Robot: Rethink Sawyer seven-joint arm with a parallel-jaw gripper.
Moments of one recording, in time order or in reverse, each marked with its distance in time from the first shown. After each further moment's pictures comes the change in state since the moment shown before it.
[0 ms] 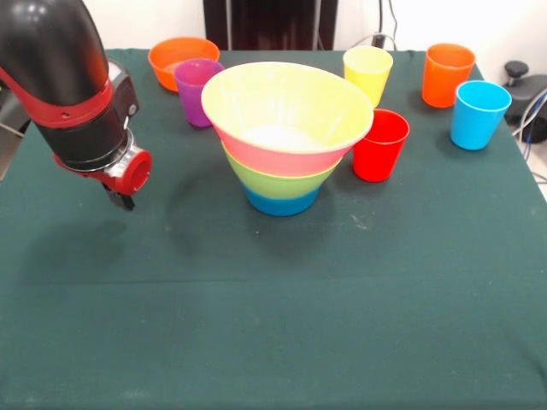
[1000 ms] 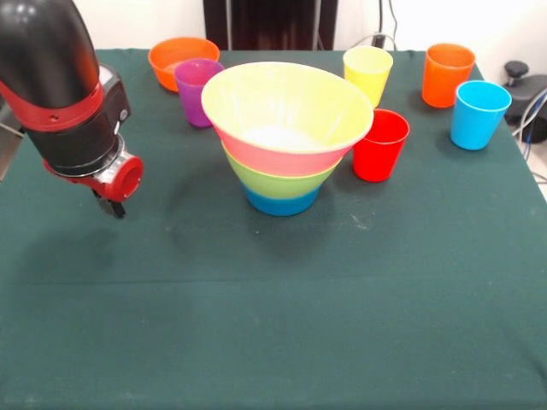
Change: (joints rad) arm 0.000 0.014 0.000 -0.040 0.000 0.000 0.000
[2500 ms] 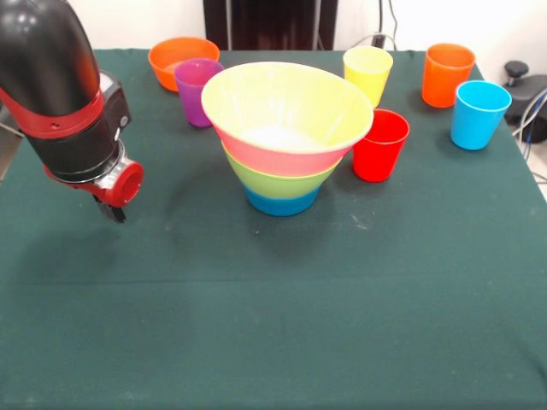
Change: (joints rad) arm 0.000 0.016 0.000 -0.017 0.000 0.002 0.000
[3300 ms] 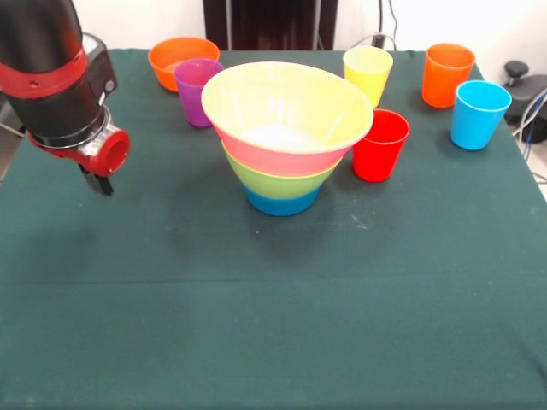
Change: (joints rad) arm -0.019 -0.097 0.000 0.091 0.000 0.000 0.000
